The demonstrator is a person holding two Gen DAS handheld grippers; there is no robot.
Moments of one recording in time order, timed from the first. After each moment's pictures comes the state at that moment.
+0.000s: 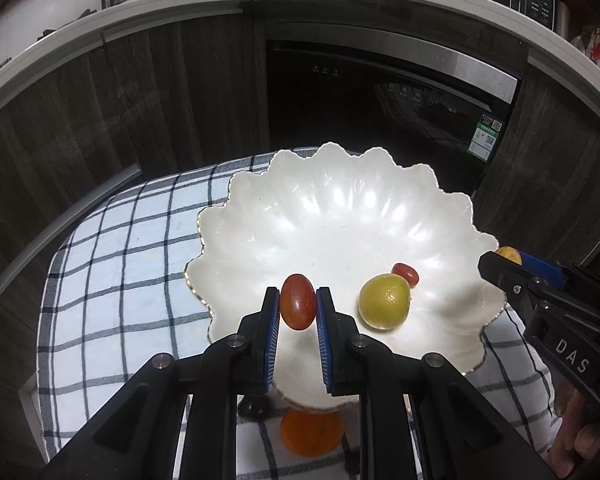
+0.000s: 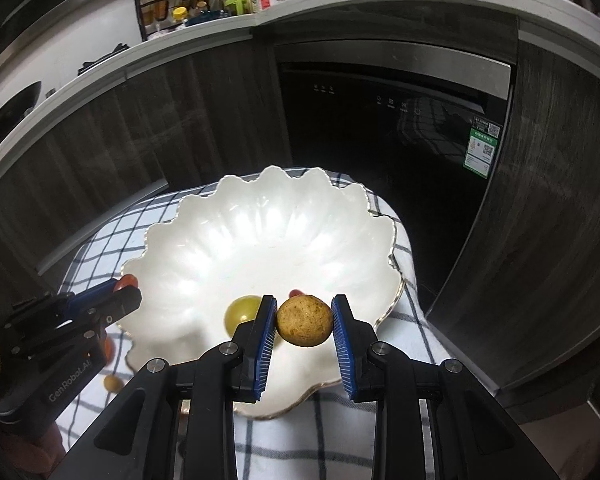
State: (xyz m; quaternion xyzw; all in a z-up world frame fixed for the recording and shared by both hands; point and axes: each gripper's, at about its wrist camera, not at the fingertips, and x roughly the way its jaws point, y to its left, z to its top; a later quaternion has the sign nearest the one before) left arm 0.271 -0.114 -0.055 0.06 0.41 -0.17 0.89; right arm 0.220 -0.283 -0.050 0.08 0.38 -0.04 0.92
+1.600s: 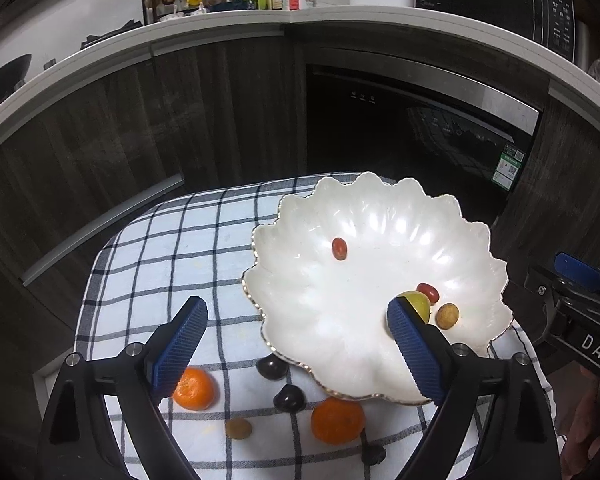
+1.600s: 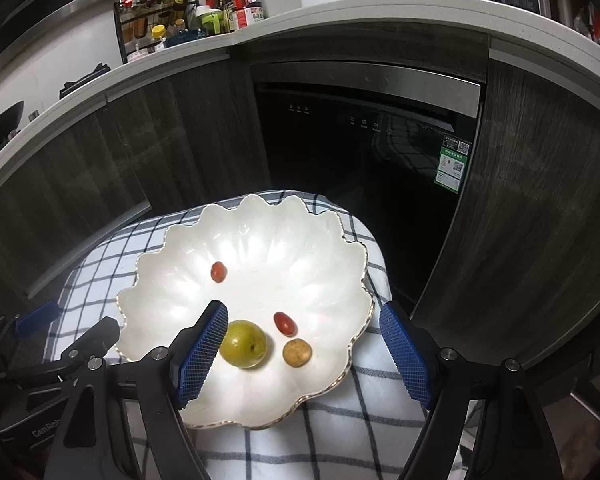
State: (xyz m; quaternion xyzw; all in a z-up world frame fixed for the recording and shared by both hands) left arm 0.251 -0.089 -0.025 0.05 0.38 -0.10 0.92; right arm 0.209 -0.285 -0.021 0.08 0.36 -0.08 0.92
